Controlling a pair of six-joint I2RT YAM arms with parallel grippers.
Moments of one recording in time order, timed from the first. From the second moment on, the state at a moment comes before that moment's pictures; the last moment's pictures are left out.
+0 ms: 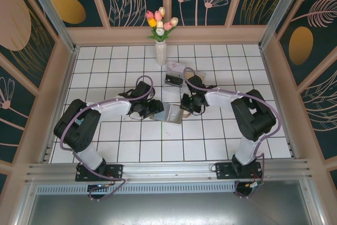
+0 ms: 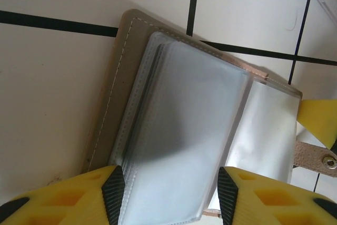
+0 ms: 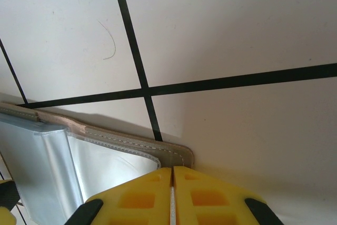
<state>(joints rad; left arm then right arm) -0.60 1.69 0.89 -0.26 0.27 -0.87 0.57 1.78 0.99 -0.36 -0.26 0.83</state>
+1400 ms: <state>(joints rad) -0.60 1.71 0.87 -0.14 0.43 -0.87 0.58 1.79 0.99 -0.36 -0.26 0.83</state>
